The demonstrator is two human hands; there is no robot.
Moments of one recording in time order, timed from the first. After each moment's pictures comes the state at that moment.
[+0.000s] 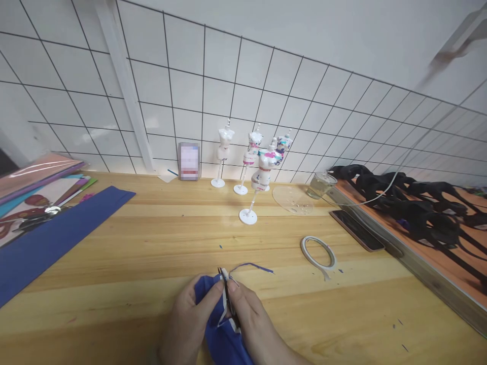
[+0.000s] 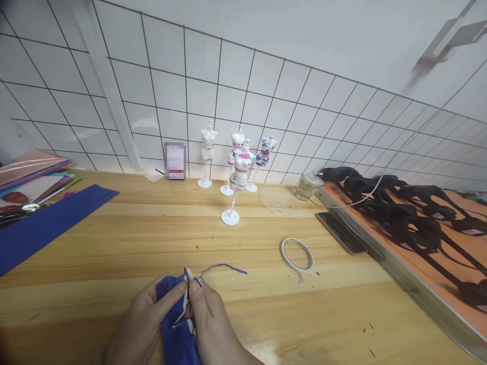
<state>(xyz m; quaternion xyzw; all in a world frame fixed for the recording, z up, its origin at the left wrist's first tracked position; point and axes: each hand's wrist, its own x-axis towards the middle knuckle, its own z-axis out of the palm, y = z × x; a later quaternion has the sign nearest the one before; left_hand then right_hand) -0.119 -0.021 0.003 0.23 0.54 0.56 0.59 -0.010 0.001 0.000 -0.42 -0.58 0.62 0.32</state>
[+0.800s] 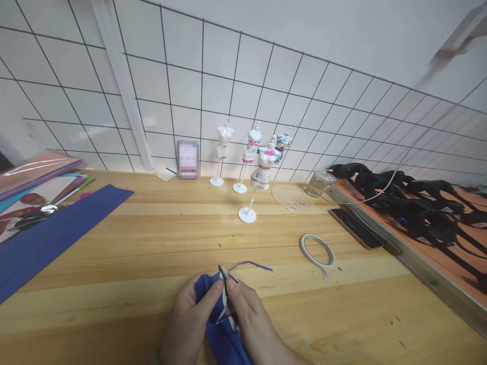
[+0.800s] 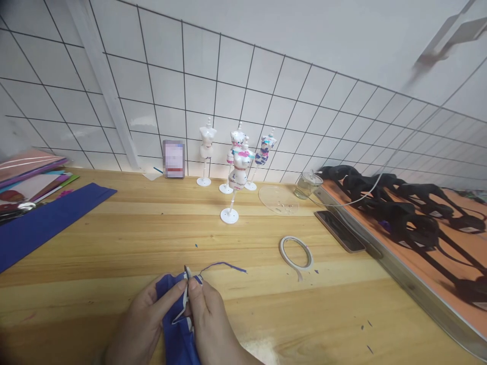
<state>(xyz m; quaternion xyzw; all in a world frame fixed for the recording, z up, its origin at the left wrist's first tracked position) -0.116 -0.021 0.000 0.23 0.53 0.57 0.58 -0.011 0.000 -0.007 -0.43 -0.57 0.62 0.33</state>
